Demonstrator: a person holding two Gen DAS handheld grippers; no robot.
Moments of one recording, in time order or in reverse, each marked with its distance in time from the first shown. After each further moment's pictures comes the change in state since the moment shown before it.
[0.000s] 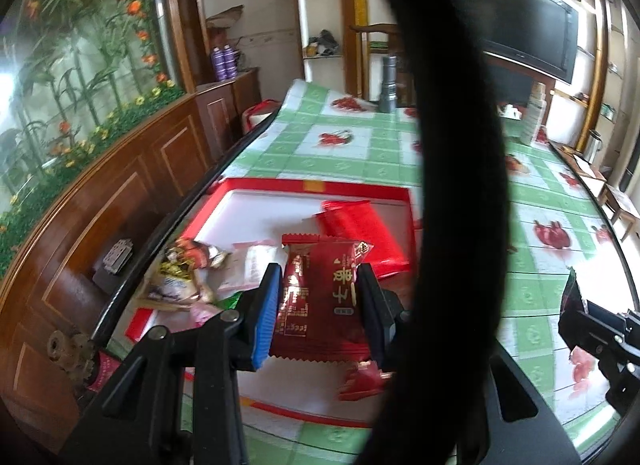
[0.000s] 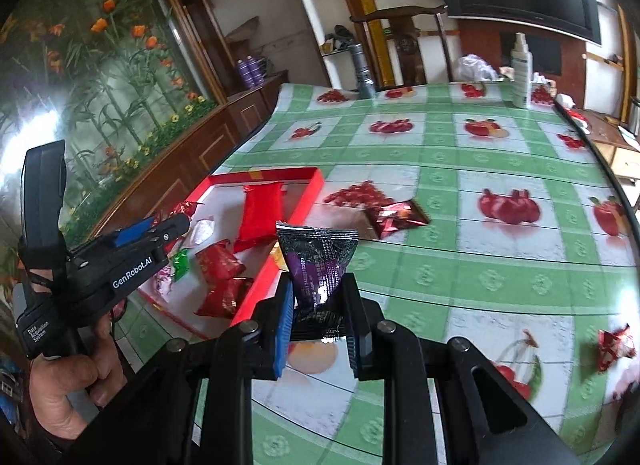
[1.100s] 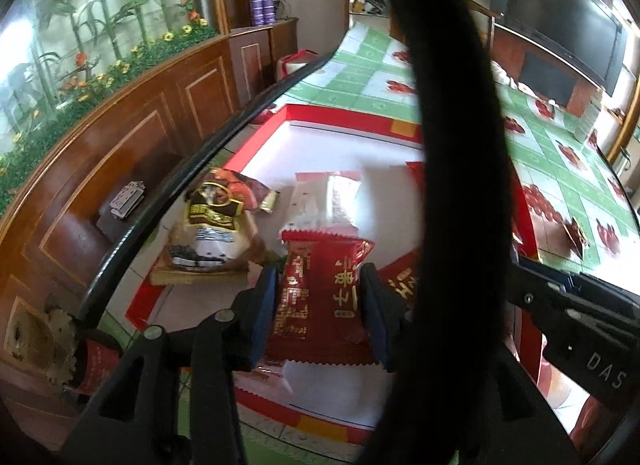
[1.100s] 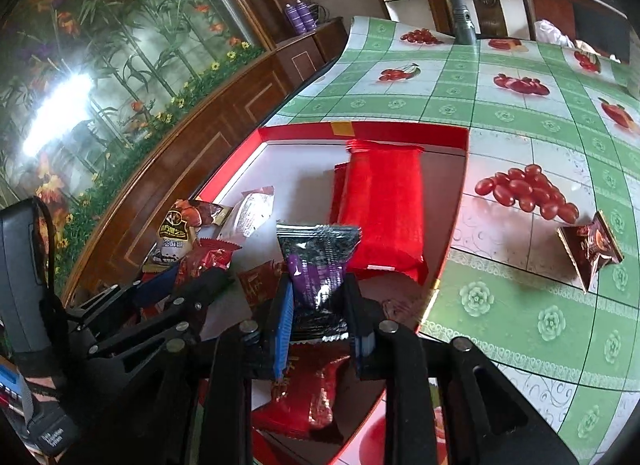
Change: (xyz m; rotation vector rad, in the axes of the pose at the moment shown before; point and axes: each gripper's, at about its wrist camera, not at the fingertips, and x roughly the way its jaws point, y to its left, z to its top) left arm 0.065 0.066 -0.022 -0.125 0.147 0.049; right arm 0.132 0.073 0.024 -0.060 0.177 0.156
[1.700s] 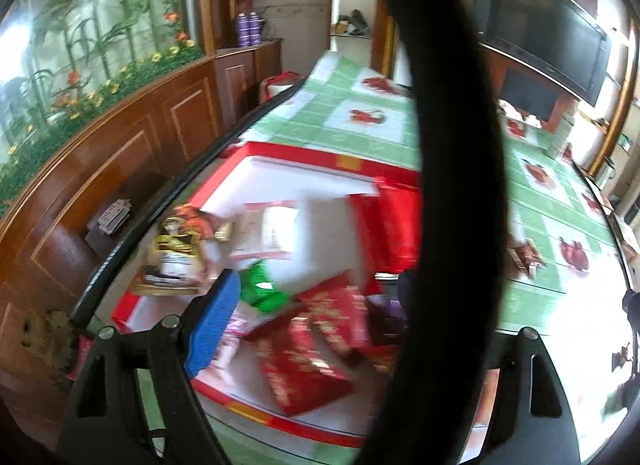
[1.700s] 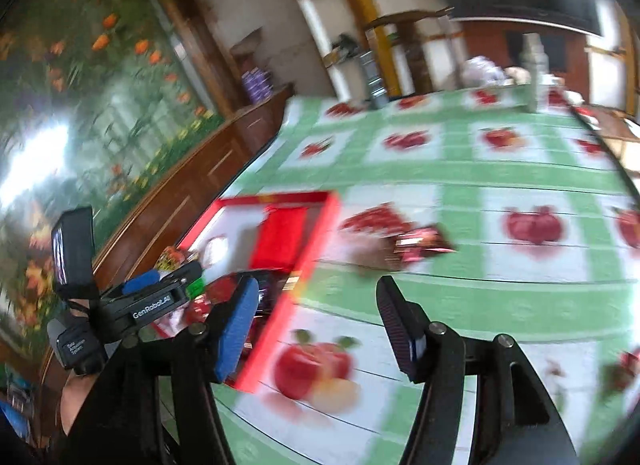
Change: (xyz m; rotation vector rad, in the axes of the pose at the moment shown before) left arm -0.035 -0.047 0.011 0.019 -0.065 -0.072; right arm -0.161 -0.067 -0.043 0.134 -0.269 -0.158
